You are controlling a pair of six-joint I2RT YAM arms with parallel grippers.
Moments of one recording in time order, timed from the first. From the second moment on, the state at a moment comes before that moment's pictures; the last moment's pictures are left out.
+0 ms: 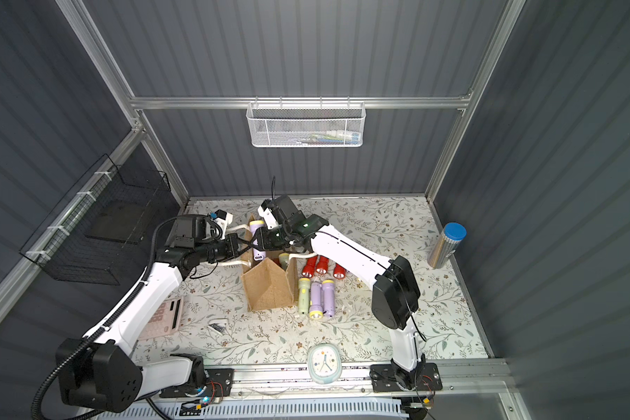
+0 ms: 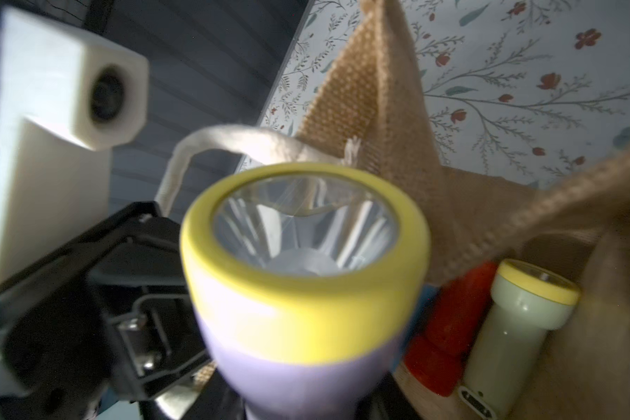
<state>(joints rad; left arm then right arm) -0.19 1.26 1.05 -0.51 0.58 -0.43 0.83 1.95 1.81 -0.57 -0.34 0.55</state>
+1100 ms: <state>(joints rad) -0.20 1.28 1.05 -0.52 0.54 -0.44 0.85 2.08 1.73 -0.79 -0.16 0.44</state>
